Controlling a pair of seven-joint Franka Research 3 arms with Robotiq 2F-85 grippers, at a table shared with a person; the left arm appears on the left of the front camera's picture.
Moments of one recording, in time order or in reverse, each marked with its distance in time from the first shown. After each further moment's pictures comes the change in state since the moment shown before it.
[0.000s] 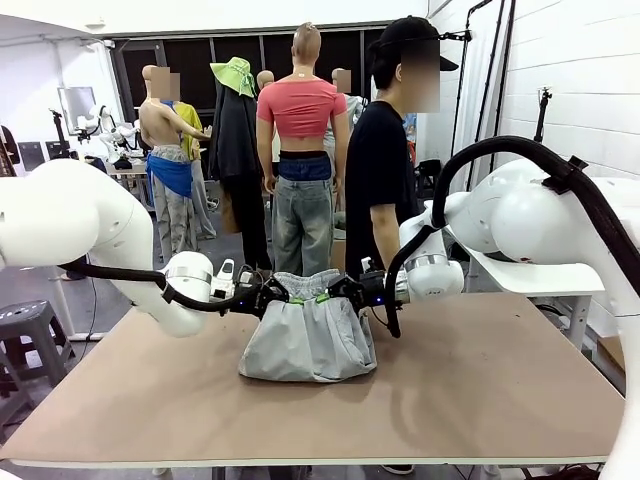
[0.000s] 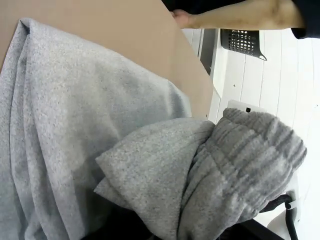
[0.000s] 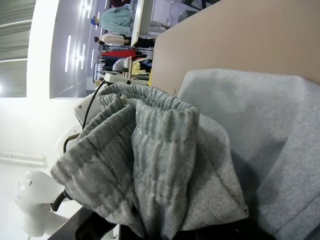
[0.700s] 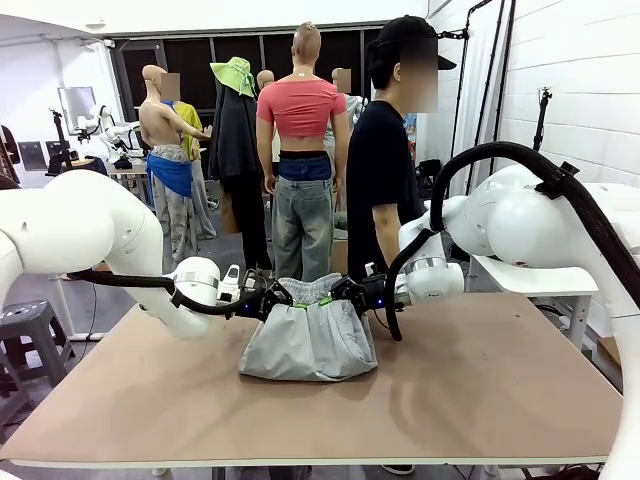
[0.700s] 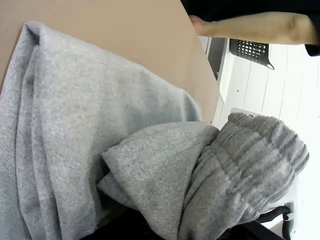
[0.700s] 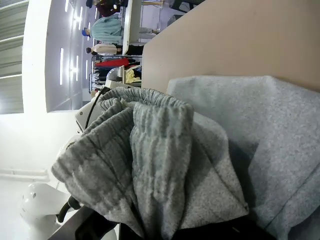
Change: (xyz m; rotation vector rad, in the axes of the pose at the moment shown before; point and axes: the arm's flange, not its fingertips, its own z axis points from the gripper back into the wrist) left arm 0.015 0.016 -0.015 0.012 -0.005 0.065; right arm 0.009 -0.013 0.001 -0.034 -0.031 -0.071
